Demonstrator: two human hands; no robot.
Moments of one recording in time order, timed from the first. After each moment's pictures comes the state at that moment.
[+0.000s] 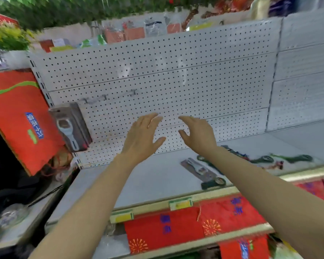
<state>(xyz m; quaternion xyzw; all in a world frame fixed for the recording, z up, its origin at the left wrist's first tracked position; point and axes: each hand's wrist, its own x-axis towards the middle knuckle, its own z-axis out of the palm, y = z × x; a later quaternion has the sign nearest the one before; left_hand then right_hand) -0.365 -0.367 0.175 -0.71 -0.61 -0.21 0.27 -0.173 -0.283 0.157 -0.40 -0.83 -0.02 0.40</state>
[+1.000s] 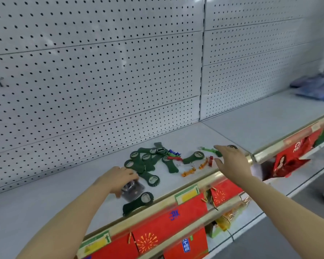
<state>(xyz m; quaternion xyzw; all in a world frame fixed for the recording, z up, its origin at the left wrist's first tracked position) -0.259 -0.131 -0.012 -0.82 -0.49 0.27 0.04 0.146 -0.132 -0.007 -0.62 -0.75 -0.05 0.24</state>
